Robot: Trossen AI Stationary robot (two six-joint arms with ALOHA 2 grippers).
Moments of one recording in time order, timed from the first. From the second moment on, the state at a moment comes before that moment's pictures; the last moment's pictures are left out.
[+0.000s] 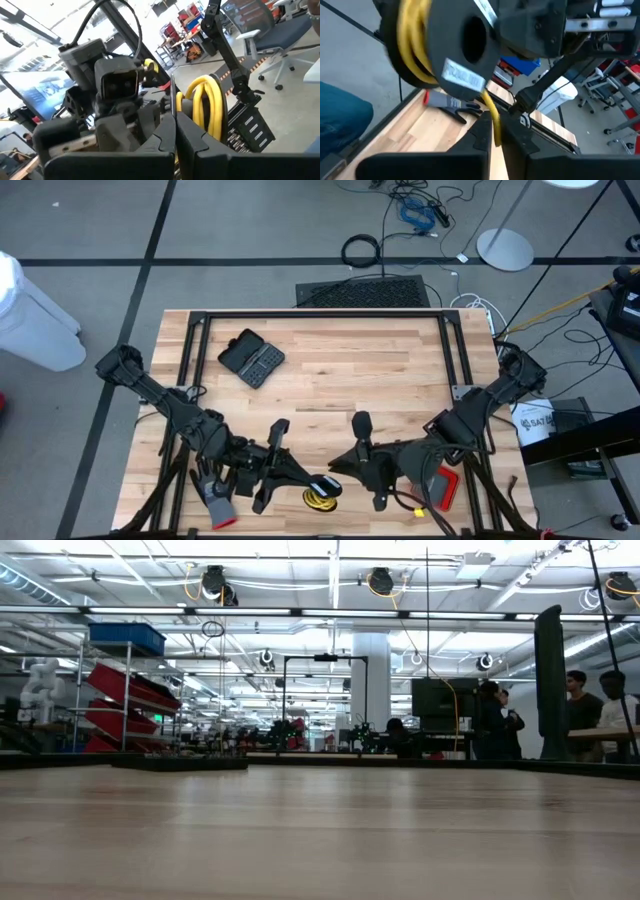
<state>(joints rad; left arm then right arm) -0.60 1.47 1.27 0.31 -0.21 0.69 0.63 1.60 1.63 -0.36 0.50 -0.32</state>
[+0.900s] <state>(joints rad) -0.60 1.47 1.27 0.28 -0.33 0.69 0.70 1.59 1.63 -0.39 0.70 -0.32</state>
